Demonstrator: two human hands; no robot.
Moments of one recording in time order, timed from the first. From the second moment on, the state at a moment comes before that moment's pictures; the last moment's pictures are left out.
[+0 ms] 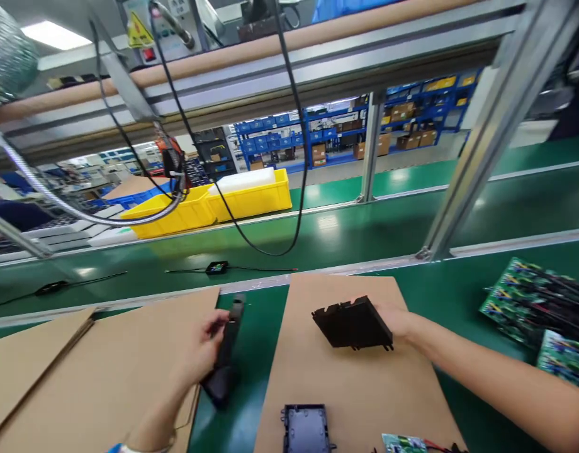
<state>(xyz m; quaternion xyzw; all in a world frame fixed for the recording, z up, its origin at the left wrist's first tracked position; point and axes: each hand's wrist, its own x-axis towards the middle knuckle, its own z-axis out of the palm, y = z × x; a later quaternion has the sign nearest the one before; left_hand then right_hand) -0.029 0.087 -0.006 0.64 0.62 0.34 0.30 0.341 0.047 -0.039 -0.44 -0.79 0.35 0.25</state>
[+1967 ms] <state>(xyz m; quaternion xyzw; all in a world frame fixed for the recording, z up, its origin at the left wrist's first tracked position) 0.135 0.149 -0.040 0.97 0.13 0.17 0.10 0.357 0.008 -0.029 -0.44 -0.86 0.28 0.02</state>
